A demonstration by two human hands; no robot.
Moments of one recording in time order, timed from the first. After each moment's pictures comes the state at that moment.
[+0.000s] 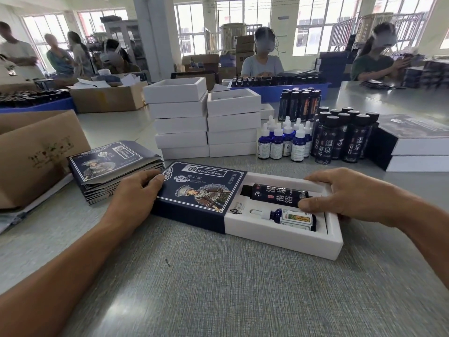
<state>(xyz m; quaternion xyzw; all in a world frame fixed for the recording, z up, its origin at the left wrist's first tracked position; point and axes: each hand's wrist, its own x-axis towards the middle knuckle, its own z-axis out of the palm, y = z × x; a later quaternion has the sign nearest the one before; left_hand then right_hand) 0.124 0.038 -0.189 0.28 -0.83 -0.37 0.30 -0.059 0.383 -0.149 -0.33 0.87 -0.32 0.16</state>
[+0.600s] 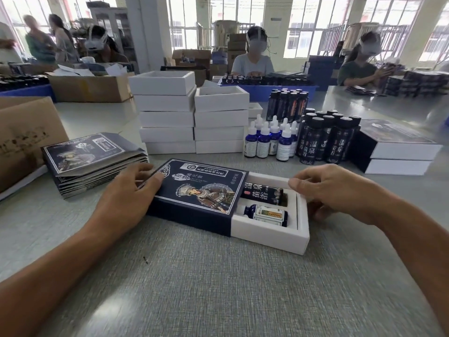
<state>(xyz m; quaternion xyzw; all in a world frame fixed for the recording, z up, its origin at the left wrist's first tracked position) 0.128 0.067 -0.186 0.26 -0.87 -0.33 0.27 -0.052 0.383 -0.141 -0.26 0.86 -0.39 0.18</state>
